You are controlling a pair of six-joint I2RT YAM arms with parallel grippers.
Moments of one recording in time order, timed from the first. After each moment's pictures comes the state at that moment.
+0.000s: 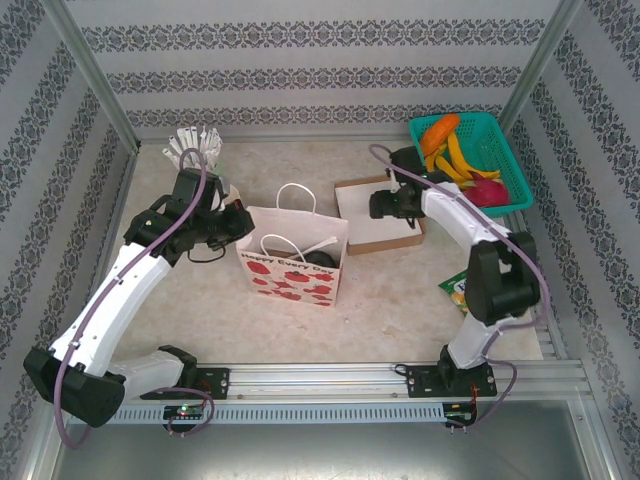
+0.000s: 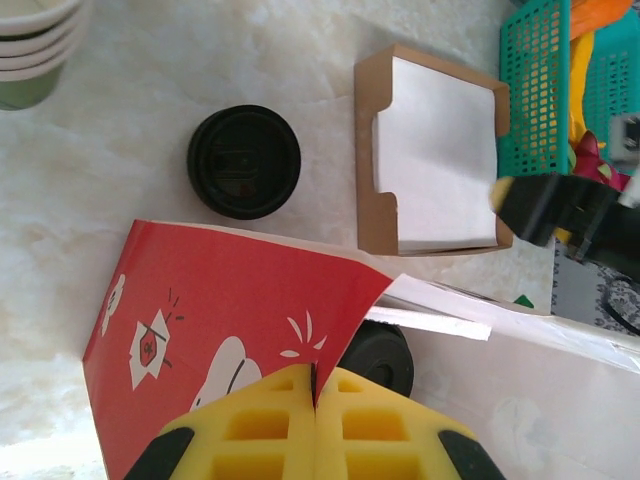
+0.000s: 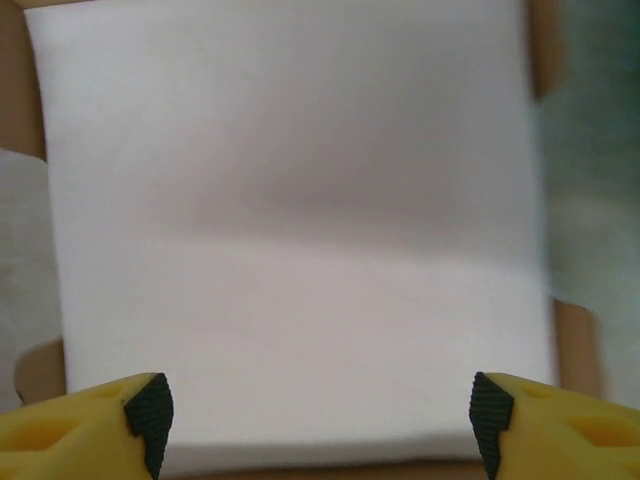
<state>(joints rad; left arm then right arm) -0.37 1.17 1.25 -0.90 0.23 -0.78 0.27 1.76 1.37 -0.73 0.00 0.21</state>
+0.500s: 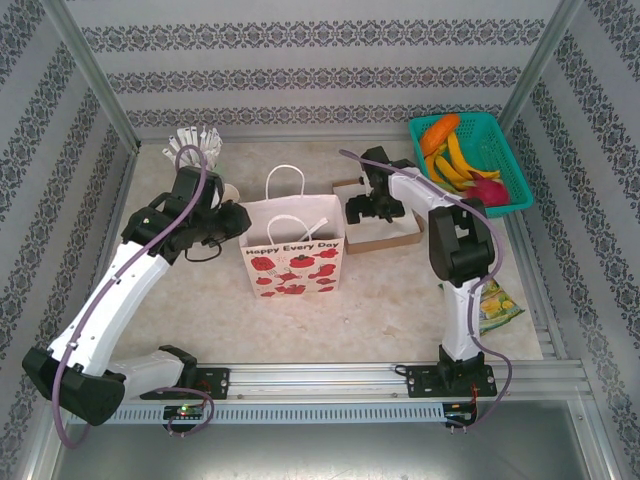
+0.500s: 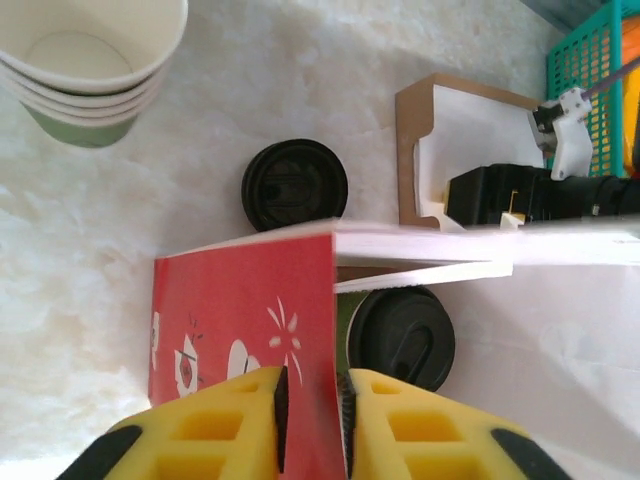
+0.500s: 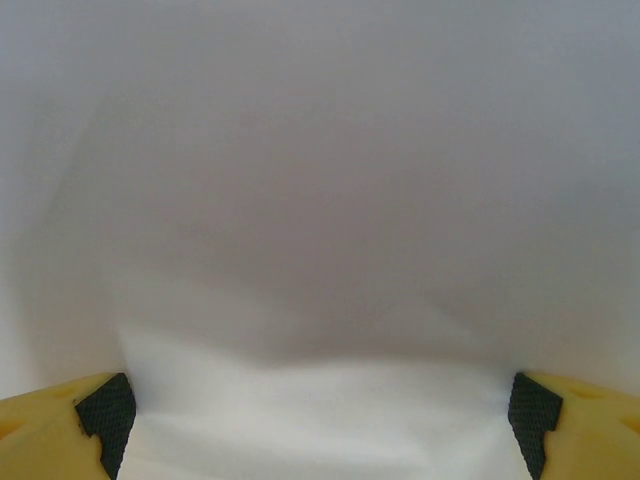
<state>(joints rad) -0.36 1.17 1.31 -0.98 0.10 -0.73 0.32 2.12 1.65 -0.86 -0.03 0.16</state>
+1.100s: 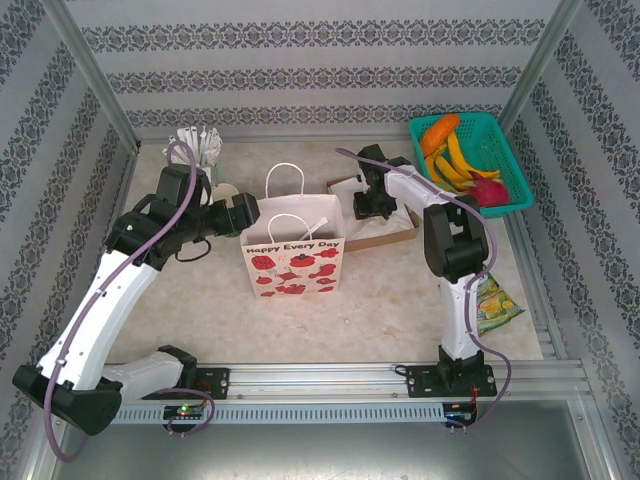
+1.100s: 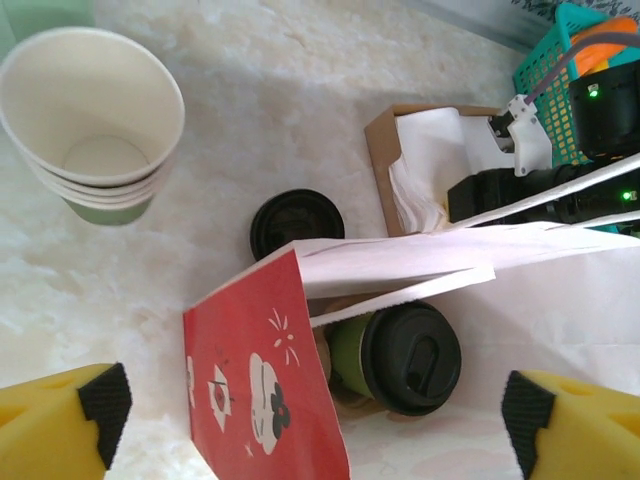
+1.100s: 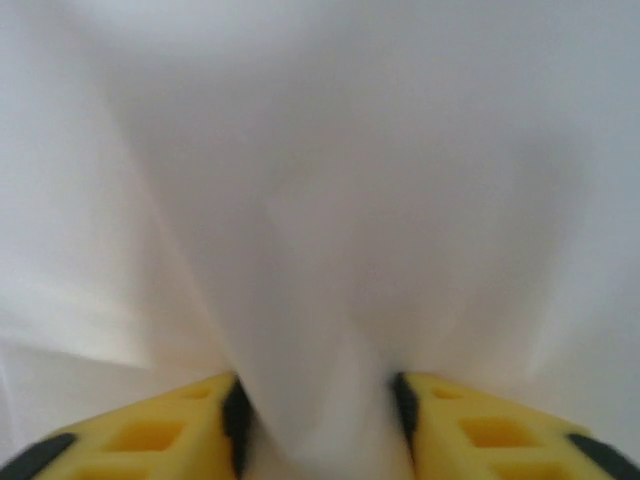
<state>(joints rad) -0.36 1.11 1.35 -0.98 0.05 -0.58 0.32 2.16 1.69 -0.85 -0.01 0.18</state>
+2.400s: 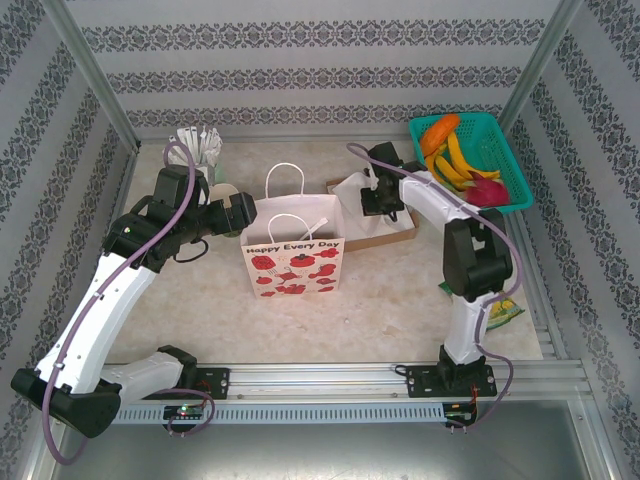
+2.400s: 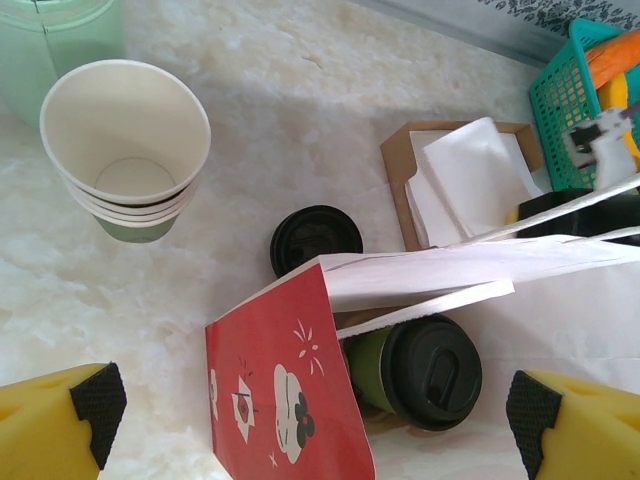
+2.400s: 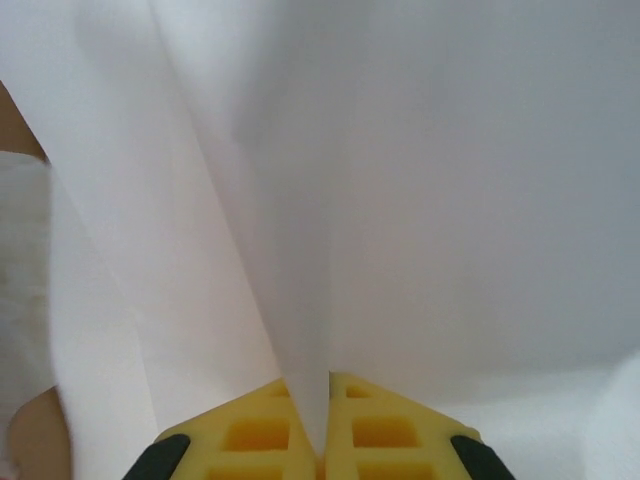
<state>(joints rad) -0.36 1.10 1.35 -0.98 0.01 -0.55 0.32 1.91 1.51 -0.75 -0.03 0.20</state>
